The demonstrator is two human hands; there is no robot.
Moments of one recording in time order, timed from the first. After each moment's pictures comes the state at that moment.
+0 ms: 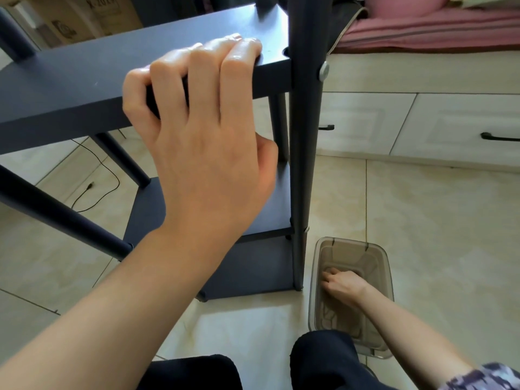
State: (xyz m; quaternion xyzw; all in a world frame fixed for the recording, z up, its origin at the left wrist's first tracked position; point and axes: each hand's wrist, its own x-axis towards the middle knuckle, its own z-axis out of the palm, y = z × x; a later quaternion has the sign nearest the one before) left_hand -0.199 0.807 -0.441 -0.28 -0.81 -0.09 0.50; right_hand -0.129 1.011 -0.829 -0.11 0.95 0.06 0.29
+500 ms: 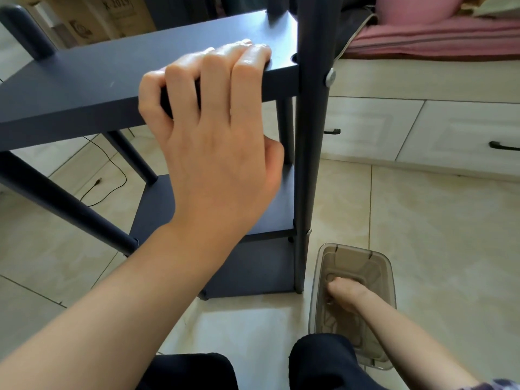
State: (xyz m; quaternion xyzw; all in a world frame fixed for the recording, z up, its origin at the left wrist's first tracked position) left_hand -0.198 0.807 -0.440 -0.27 -0.82 -0.09 0.50; right_hand -0.133 1.008 -0.831 -0.01 0.94 -0.03 0.35
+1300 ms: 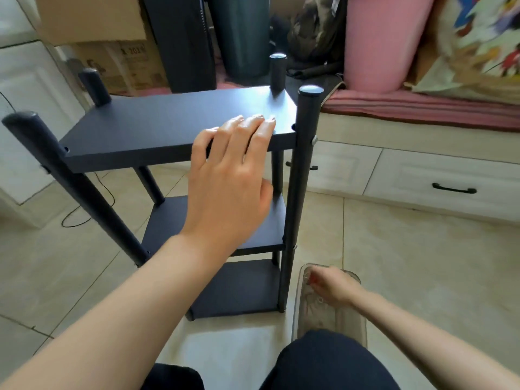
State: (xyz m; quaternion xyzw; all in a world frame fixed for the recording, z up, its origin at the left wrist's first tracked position) left_hand -0.192 0.780 -0.426 -0.36 -0.84 -0.12 0.39; right_hand -0.120 1.006 -0.694 0.04 0.97 -0.18 0.13
